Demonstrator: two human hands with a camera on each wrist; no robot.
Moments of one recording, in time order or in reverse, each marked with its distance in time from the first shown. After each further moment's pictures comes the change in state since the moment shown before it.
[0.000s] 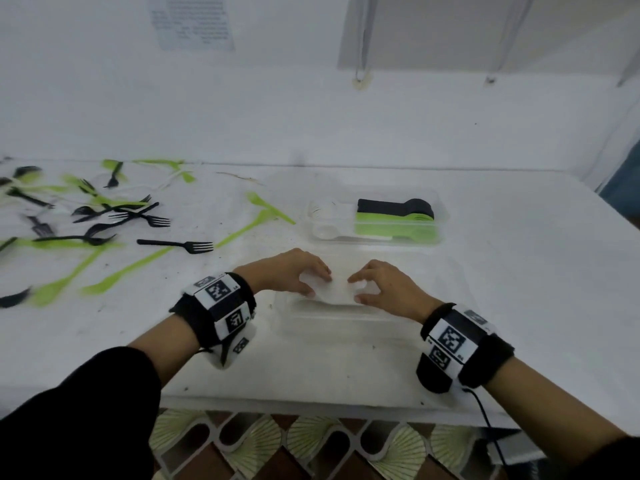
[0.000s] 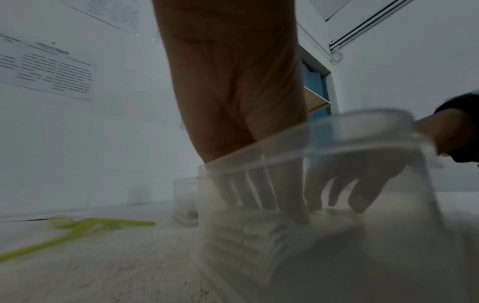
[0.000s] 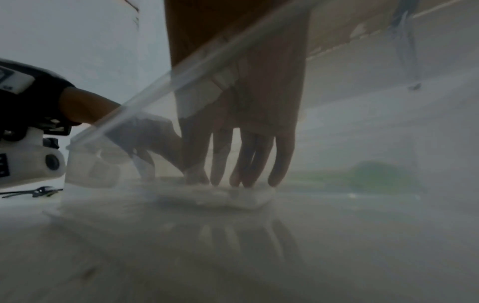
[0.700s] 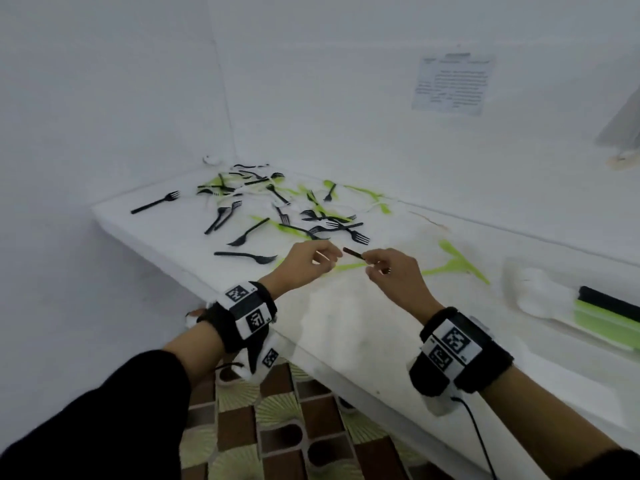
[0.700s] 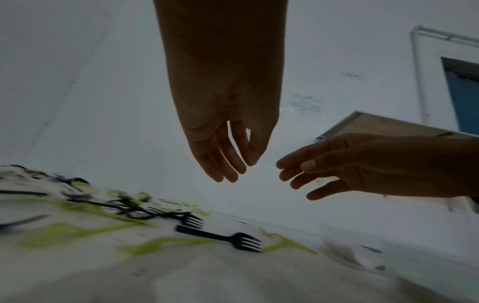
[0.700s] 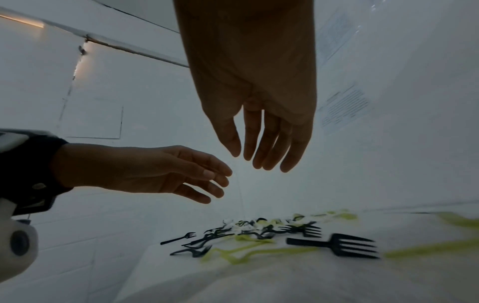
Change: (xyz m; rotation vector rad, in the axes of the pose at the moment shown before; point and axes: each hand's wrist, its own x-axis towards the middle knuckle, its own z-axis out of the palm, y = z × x) left_hand -0.261 -0.101 -0.035 -0.312 0.916 -0.492; right_hand 0.105 -0.266 0.069 0.424 0.268 -0.480
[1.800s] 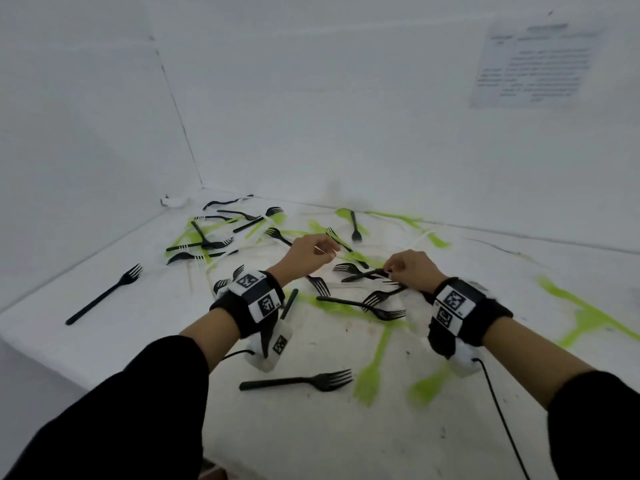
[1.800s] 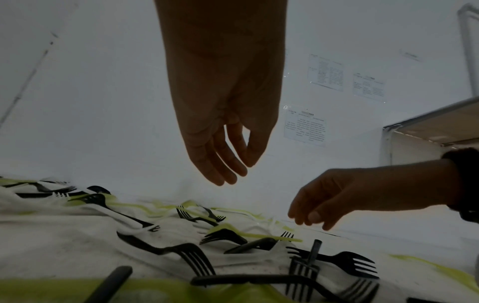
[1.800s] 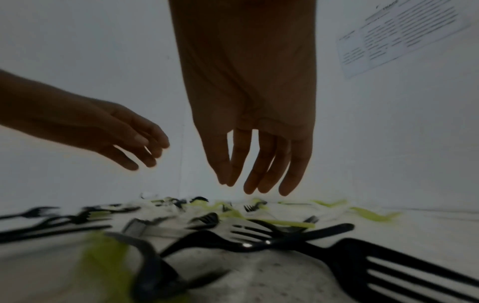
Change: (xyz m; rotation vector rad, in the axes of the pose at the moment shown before) left_hand 0.244 -0.201 -0.123 -0.016 -0.167 0.021; right_hand 0.274 0.060 0.133 -0.359 -0.198 0.364
